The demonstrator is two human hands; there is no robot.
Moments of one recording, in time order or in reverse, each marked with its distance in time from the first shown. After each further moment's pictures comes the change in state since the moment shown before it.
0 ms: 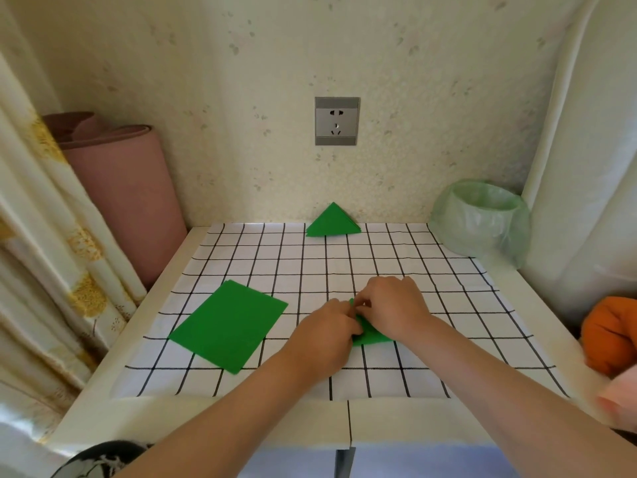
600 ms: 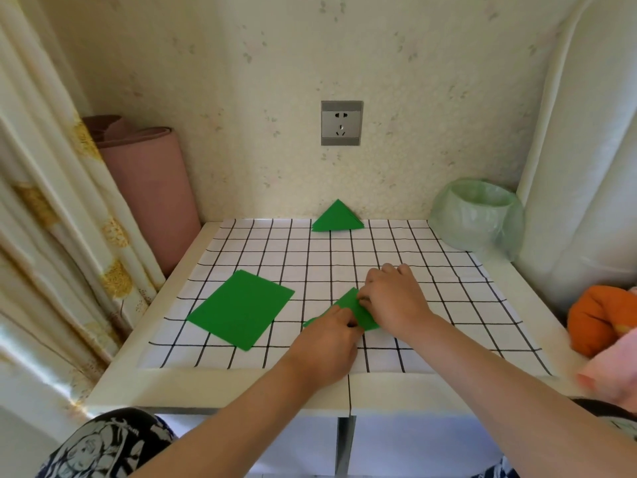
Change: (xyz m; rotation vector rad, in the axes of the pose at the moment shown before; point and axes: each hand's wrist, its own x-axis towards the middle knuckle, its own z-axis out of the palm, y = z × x) left_hand -0.036 0.017 0.011 0.078 0.146 0.075; right_hand -0.020 -0.003 0.003 -0.185 0.150 -0.174
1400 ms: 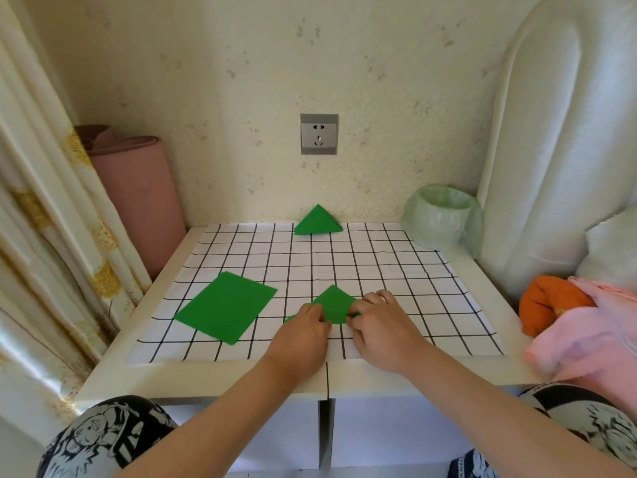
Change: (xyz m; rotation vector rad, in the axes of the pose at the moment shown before) left_hand -0.010 0.019 -0.013 0.175 -0.173 -0.224; right_hand -0.071 -0.005 0.009 0.052 0.078 -0.090
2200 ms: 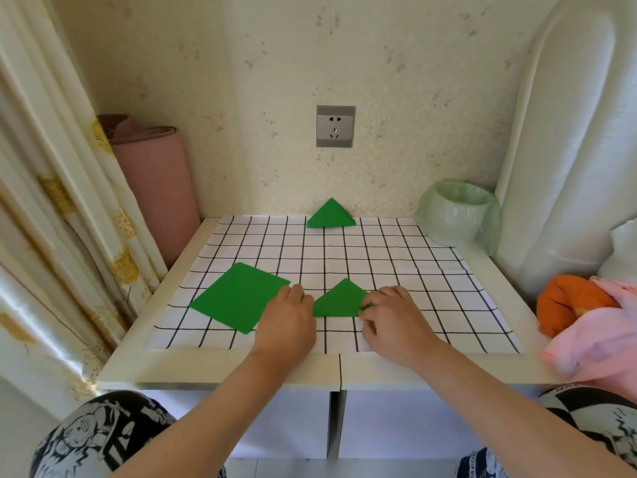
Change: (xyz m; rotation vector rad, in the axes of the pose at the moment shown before) left_hand -0.016 -0.031 -0.010 0.001 0.214 -0.190; right_hand 0.003 -0.005 -0.001 0.071 0.035 0.071
